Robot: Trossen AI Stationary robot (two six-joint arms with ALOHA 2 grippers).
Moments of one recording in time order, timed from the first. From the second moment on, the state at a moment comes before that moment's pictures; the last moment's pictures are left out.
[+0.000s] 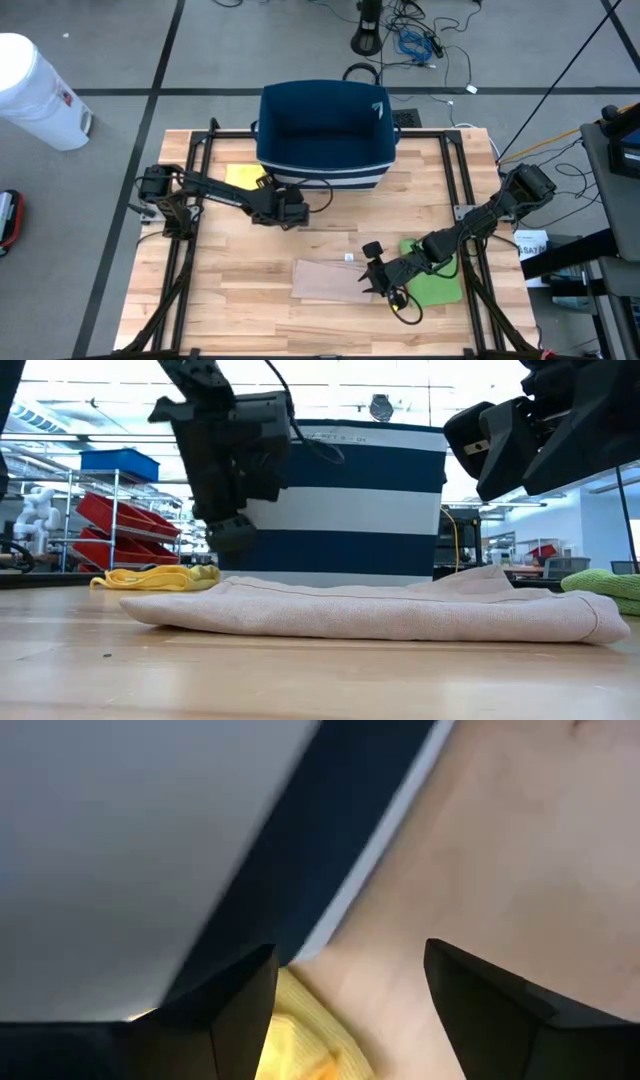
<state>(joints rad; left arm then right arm) 0.00 1.75 1.06 -0.74 -0.68 -0.40 0.53 1.51 0.73 0.08 0.13 0.04</state>
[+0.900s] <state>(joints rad) 0.08 1.17 0.56 -0.41 -0.38 -0.13 0.52 1.51 0.73 0.08 0.14 0.05</state>
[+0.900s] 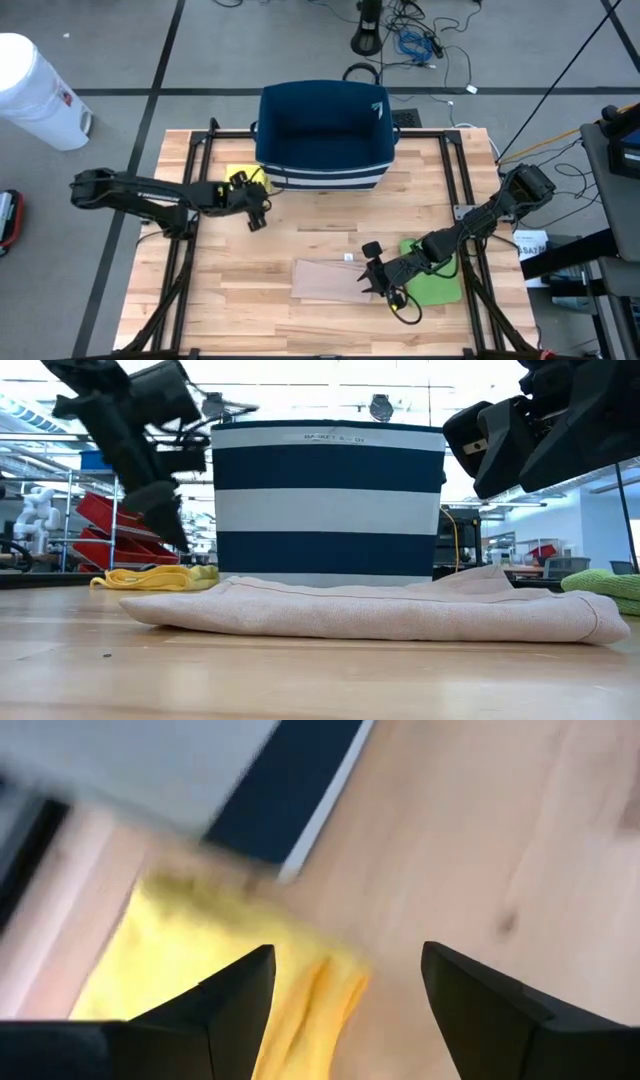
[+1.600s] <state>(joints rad) 0.29 1.29 0.49 -0.31 -0.18 0.00 0.52 1.51 0.73 0.09 0.16 0.07</state>
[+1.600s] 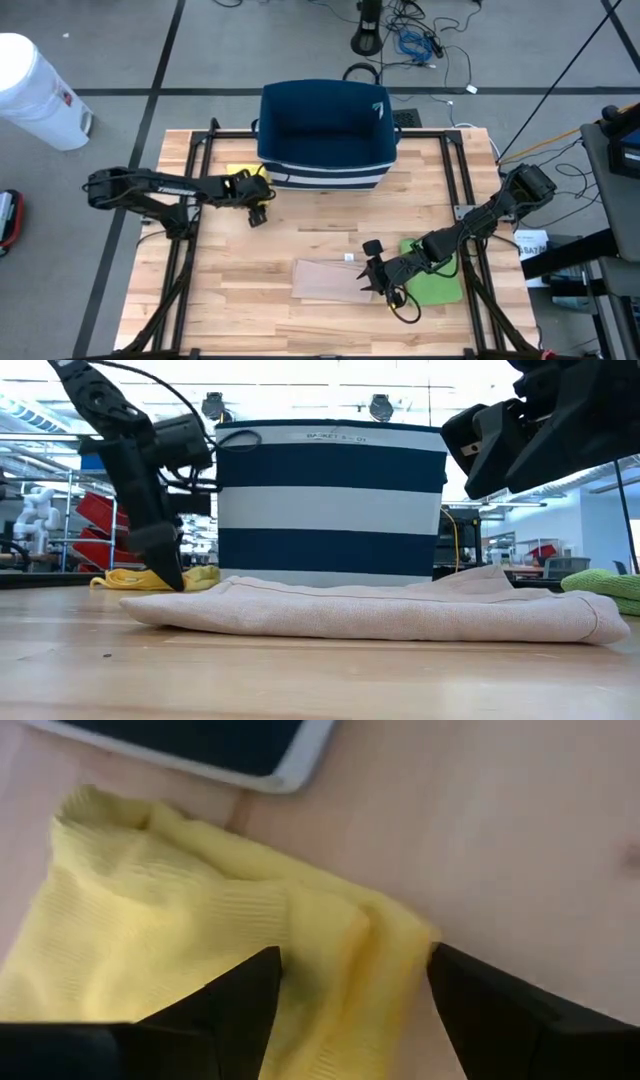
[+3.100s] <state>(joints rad) -0.23 1.08 0.52 -0.06 -0.15 -0.46 0.53 1.51 0.73 0.10 0.16 0.04</state>
